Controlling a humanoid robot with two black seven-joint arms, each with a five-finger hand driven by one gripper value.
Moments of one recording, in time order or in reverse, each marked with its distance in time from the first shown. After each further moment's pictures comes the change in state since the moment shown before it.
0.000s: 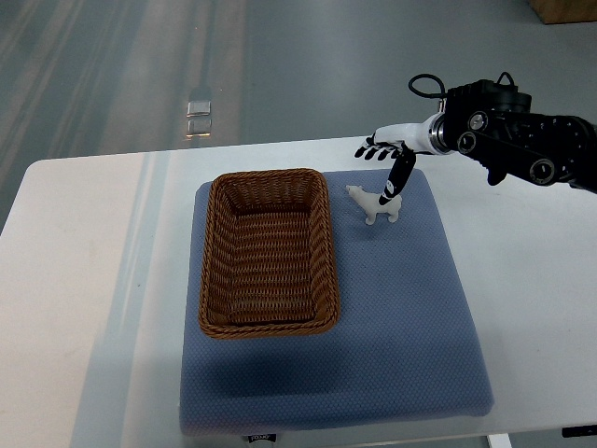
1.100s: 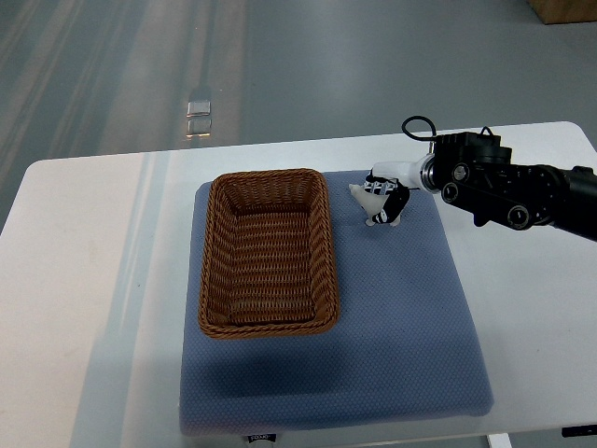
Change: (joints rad) left arm 0.000 0.000 -0.001 0.001 0.000 0.000 0.000; right arm -0.110 0.053 -0.013 -0.032 -0.080 -0.098 0.010
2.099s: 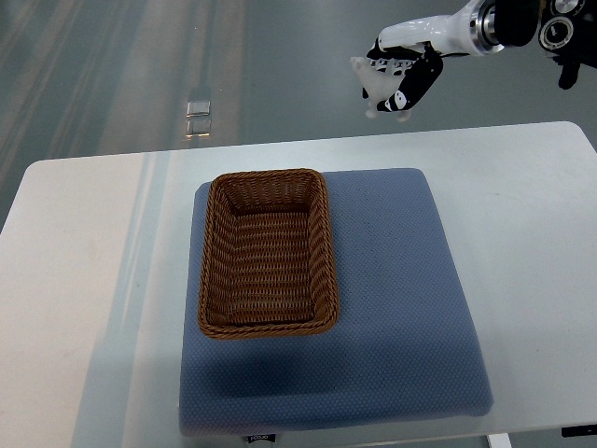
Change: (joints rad) left arm 0.000 0.000 0.001 -0.009 0.000 -0.001 0.000; right arm 0.441 -0.316 0.002 0.387 0.128 0.195 0.004
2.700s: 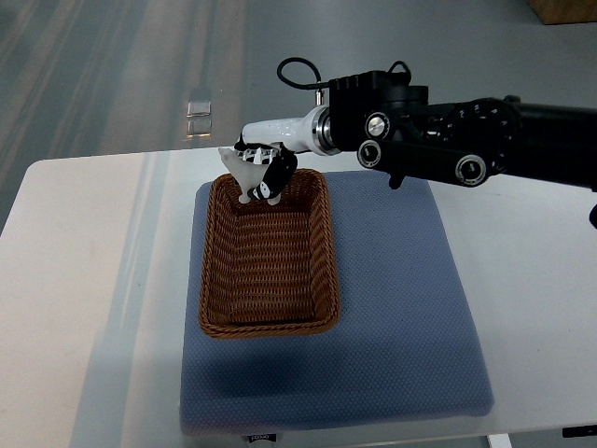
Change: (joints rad) left arm 0.000 0.000 -0.002 0.010 0.000 0.000 0.000; right arm -0.136 0.483 -0.091 -0.151 0.065 -0.261 0.006
